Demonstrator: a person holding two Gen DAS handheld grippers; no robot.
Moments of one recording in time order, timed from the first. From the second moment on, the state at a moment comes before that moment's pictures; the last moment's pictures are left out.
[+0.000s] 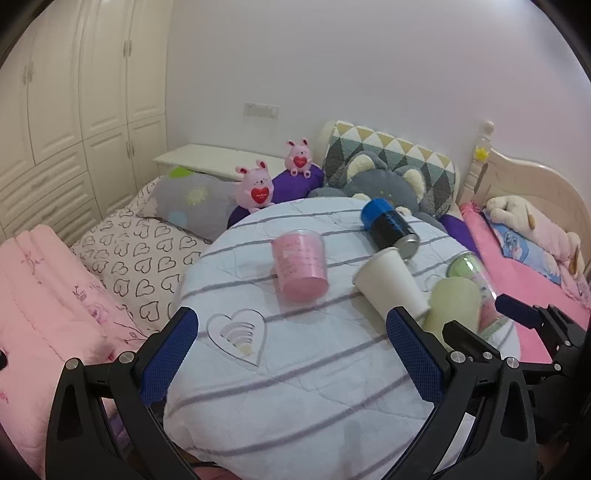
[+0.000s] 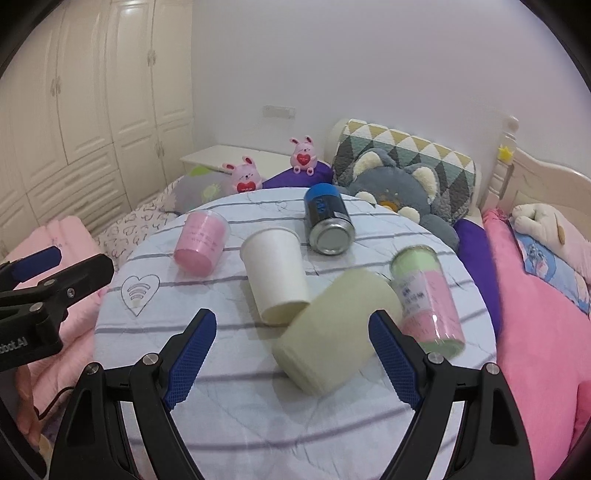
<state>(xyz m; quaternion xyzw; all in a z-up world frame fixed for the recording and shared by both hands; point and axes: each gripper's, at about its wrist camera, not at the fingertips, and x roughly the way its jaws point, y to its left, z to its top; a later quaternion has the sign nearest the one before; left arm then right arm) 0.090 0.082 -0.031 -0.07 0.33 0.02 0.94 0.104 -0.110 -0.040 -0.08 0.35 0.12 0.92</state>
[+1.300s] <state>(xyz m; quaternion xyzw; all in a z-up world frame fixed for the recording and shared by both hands) 0.151 0.117 -0.052 -0.06 0.37 -0.01 0.93 0.231 -0.054 -0.092 -0.08 0.53 0.13 0.83</state>
